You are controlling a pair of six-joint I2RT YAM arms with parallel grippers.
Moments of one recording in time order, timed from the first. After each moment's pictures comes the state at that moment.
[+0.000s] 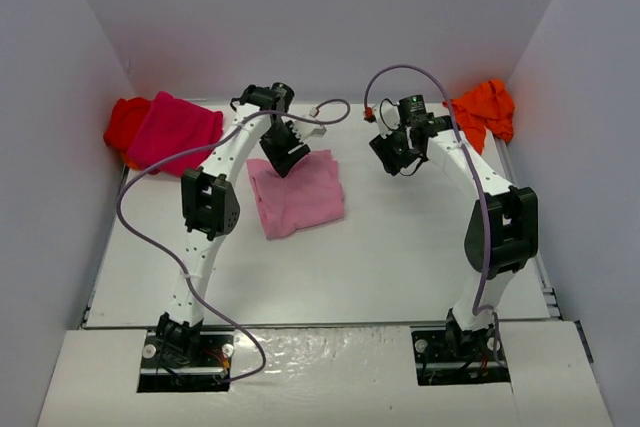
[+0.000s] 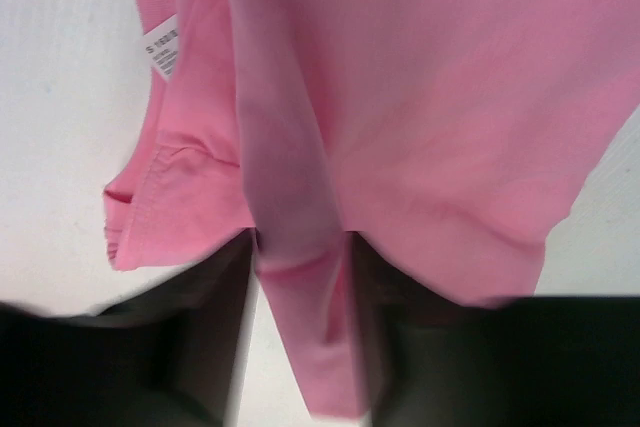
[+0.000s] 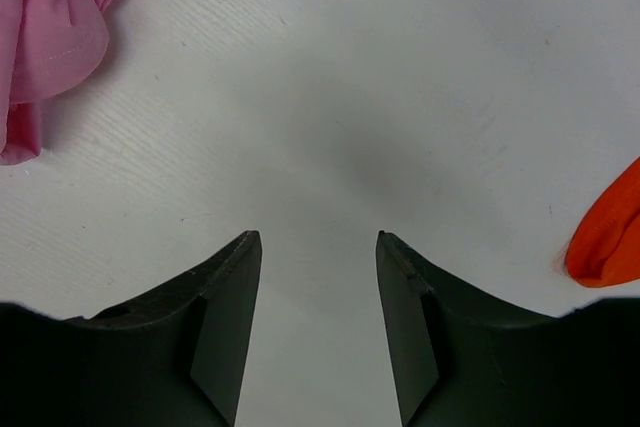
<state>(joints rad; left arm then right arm) -0.39 2.43 2.51 -1.43 0.26 0.67 0.27 1.80 1.51 -0.70 -0.13 -0.45</state>
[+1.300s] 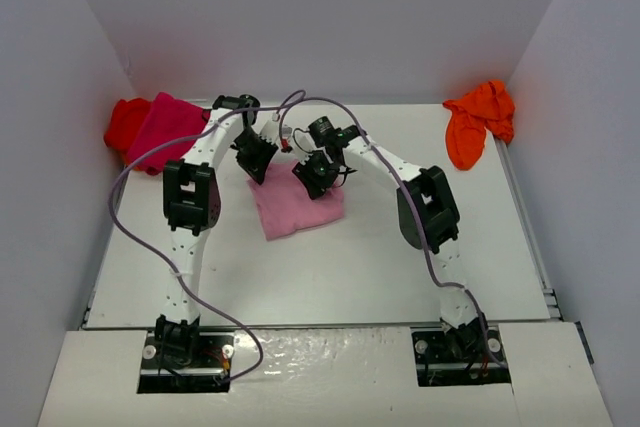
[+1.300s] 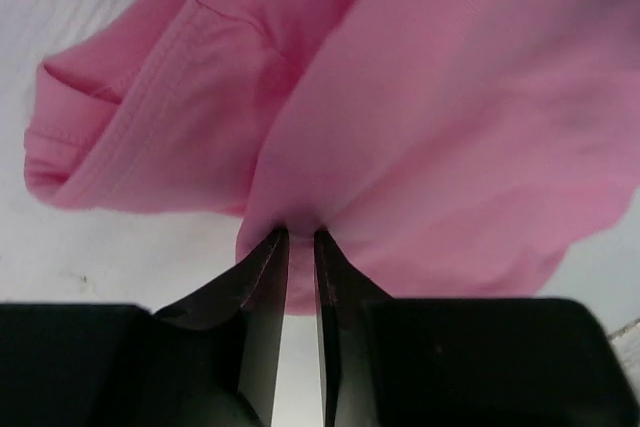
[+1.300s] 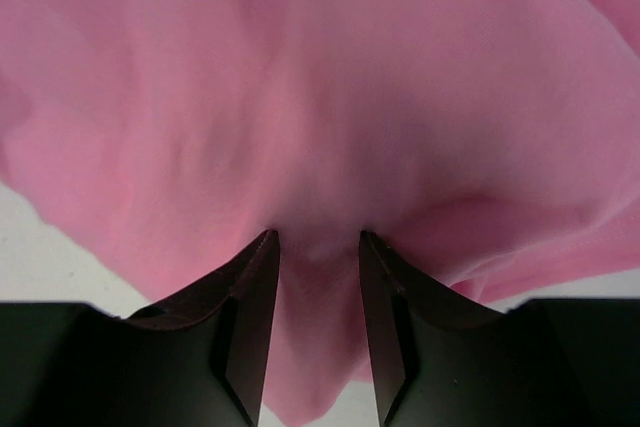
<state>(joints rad) -0.23 2.40 2.25 -1.31 0.35 0.48 0.60 2.27 1.90 -0.78 -0.31 -0.37</state>
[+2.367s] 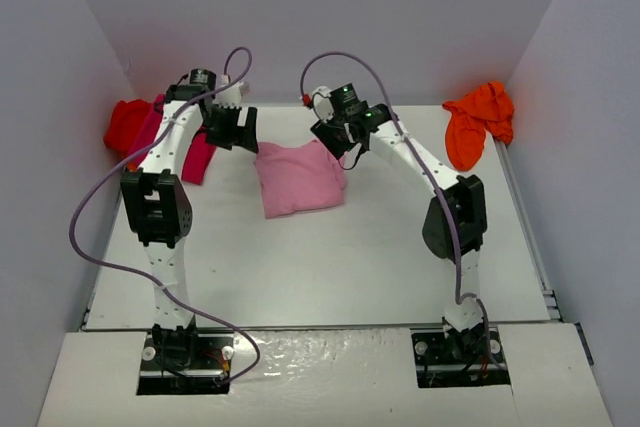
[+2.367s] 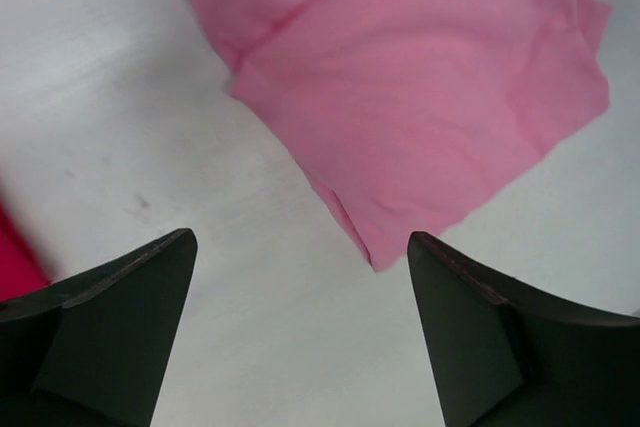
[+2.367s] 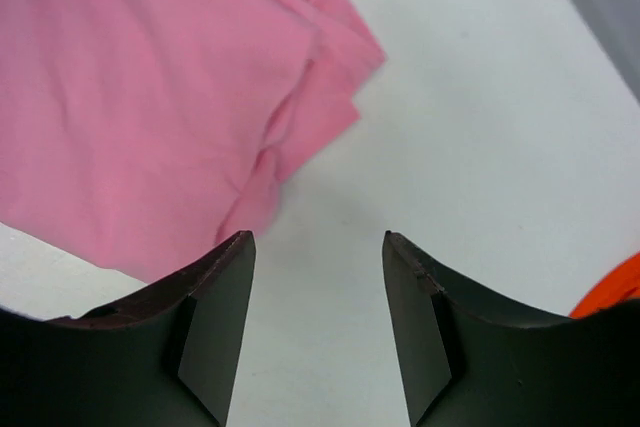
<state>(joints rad) -0.08 2.16 2.14 -1.08 0.45 0.12 0.54 2.08 1.95 -0.71 0.08 -0.33</state>
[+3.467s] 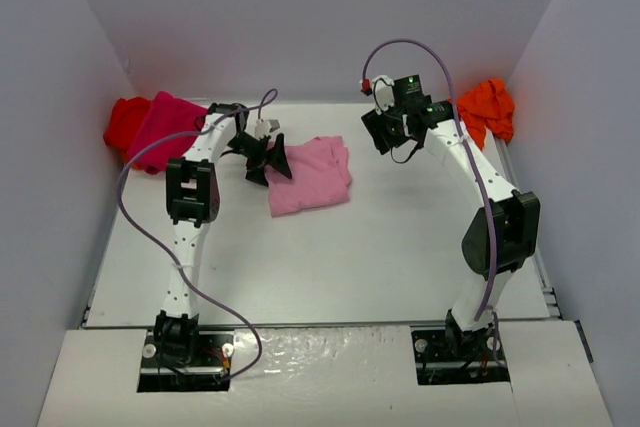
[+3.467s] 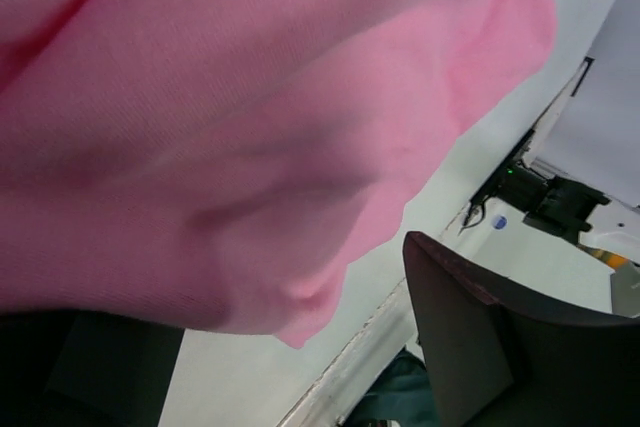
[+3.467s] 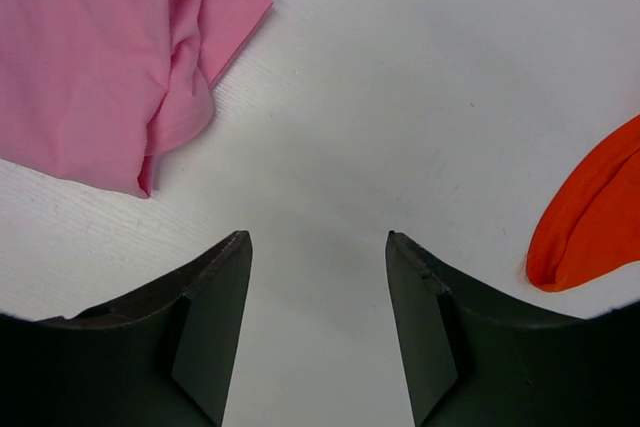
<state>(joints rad) -0.16 2.60 2.37 -1.30 0.86 -0.02 0.31 1.80 1.69 -0.72 -0.06 -0.30</state>
